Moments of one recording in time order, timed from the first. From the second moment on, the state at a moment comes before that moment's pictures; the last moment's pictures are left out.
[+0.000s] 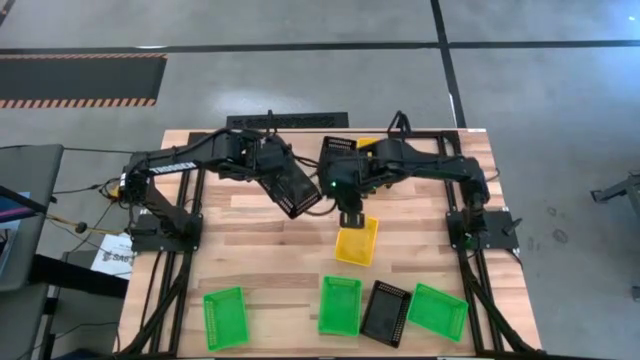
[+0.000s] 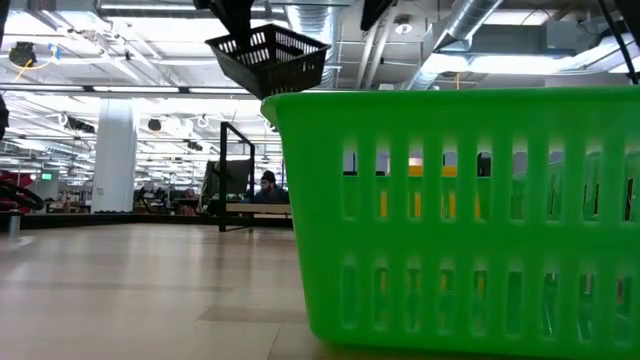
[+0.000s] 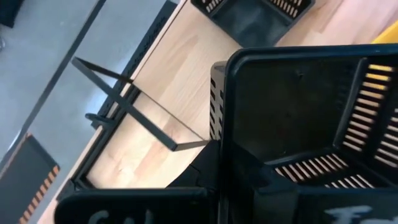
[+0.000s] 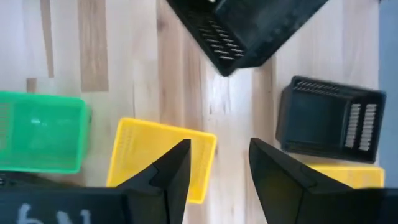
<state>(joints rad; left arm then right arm) 0.07 1.62 1.86 -1.49 -0.48 -0.44 0.04 1.97 2.32 -1.53 0.13 0.05</state>
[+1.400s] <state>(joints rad) 0.47 1.85 1.91 -0.94 0.00 0.51 0.24 1.43 2.32 -1.28 0.34 0.24</state>
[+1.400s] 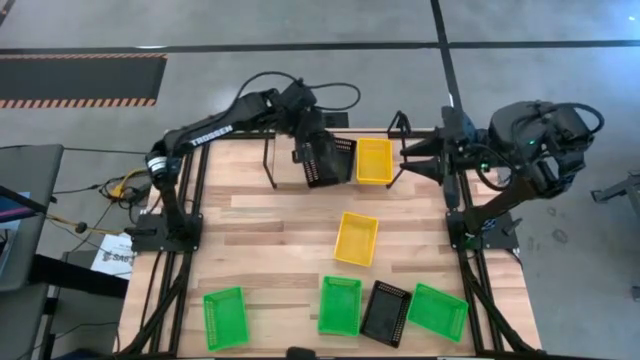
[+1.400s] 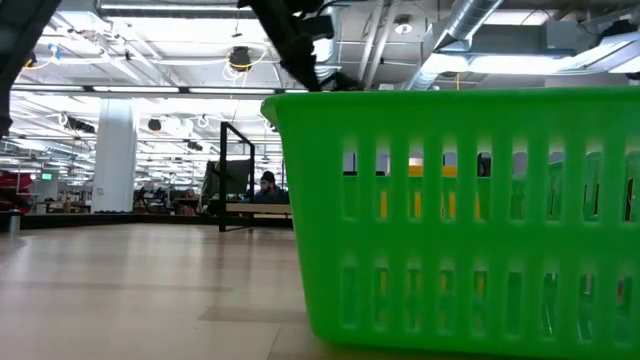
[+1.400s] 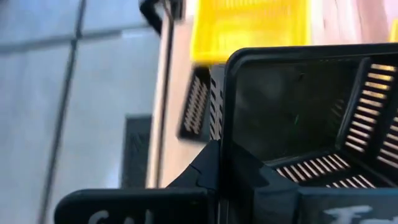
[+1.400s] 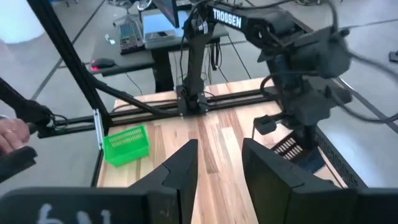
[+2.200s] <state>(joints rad) 0.48 2.19 2.29 -1.07 -0.02 0.81 0.24 1.47 2.32 -1.29 0.34 0.24</state>
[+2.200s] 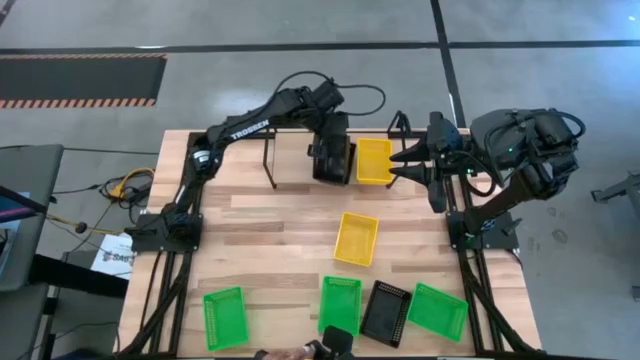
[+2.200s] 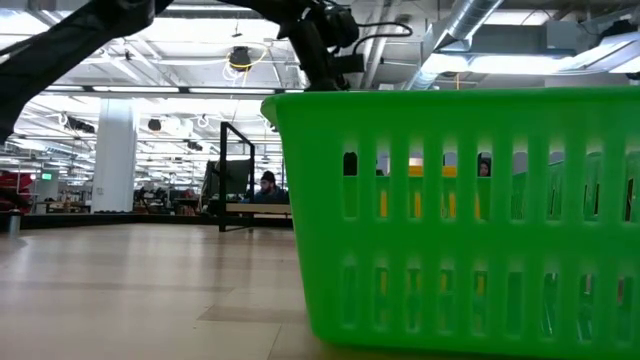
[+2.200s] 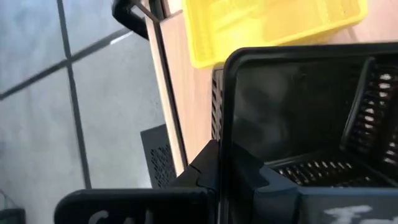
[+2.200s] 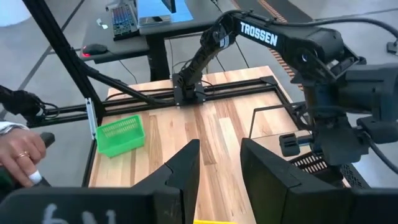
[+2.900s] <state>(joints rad) 0.50 2.19 2.28 -1.14 0.07 0.77 0.24 1.44 2.32 -1.29 0.34 0.24</state>
